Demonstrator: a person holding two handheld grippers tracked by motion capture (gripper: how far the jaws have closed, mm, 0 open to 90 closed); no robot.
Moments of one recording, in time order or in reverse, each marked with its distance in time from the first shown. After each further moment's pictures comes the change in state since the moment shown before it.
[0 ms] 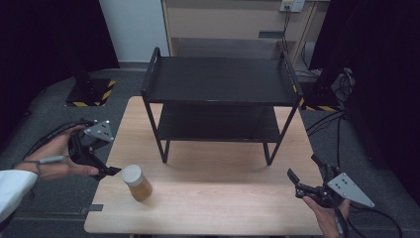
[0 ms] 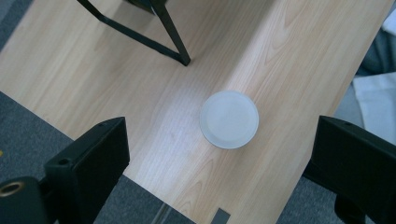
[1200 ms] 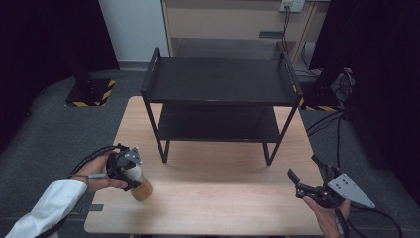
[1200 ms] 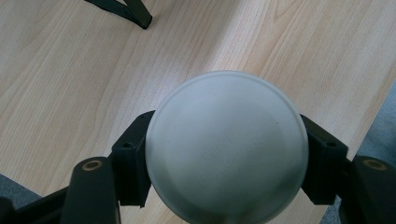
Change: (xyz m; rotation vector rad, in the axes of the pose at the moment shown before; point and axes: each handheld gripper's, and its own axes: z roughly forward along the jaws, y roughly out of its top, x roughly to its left) left arm 0.004 -0.005 0.112 0.099 -0.079 0.022; right arm 0.001 0.000 -0.001 0.000 -0.005 -0.004
